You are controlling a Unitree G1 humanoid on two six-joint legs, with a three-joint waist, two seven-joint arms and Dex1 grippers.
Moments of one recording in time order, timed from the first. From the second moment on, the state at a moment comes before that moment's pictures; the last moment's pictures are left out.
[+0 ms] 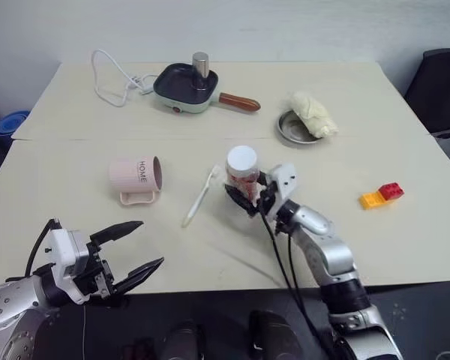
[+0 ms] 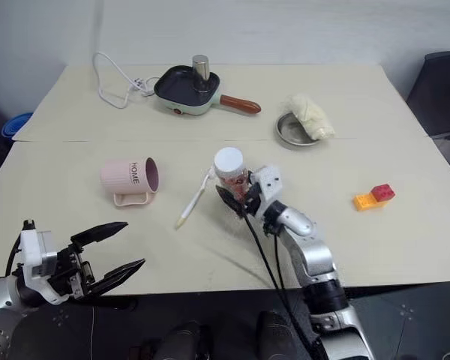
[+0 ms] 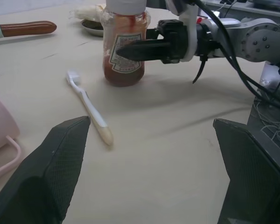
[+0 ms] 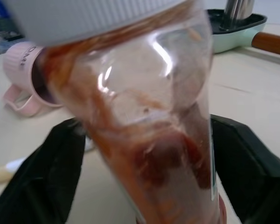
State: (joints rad) left arm 0.37 0.64 0.44 -0.55 -0.67 0.22 -0.90; right arm -0.44 -0.15 0.12 0.05 0.25 0.19 0.51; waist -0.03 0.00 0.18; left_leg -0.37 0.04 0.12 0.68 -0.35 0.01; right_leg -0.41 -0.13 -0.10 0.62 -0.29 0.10
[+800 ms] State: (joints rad) left arm 0.12 0.63 0.23 -0.44 -0.64 0.23 -0.93; right arm -0.05 -0.56 -0.50 0.02 0.55 0.13 0.75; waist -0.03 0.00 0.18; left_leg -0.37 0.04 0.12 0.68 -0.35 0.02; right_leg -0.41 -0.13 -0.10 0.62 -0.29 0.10
